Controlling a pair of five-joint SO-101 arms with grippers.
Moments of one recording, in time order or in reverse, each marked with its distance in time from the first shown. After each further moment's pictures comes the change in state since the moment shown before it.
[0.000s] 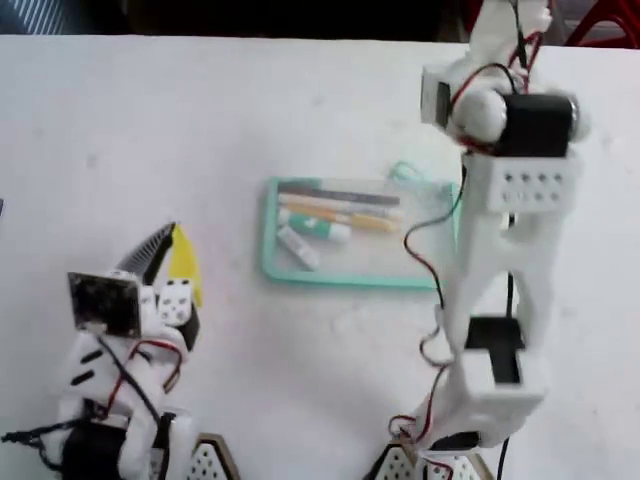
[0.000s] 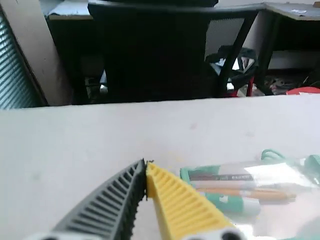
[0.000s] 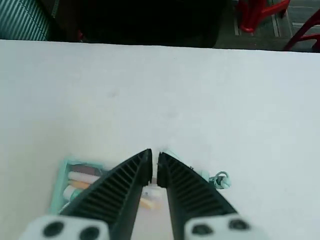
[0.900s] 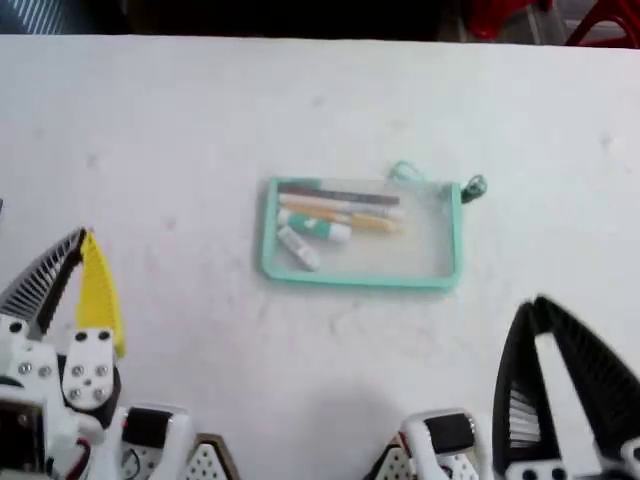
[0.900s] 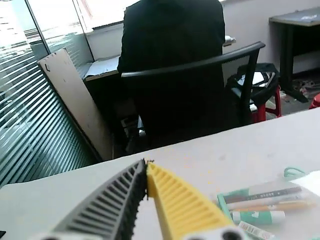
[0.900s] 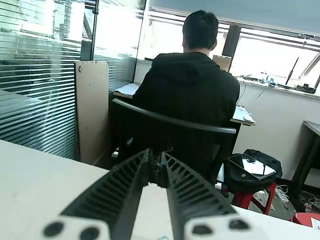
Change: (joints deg) left arm -2.9 26.0 -59.4 29.0 -13.4; right arm -8.8 -74.0 28.1 0.1 8.0
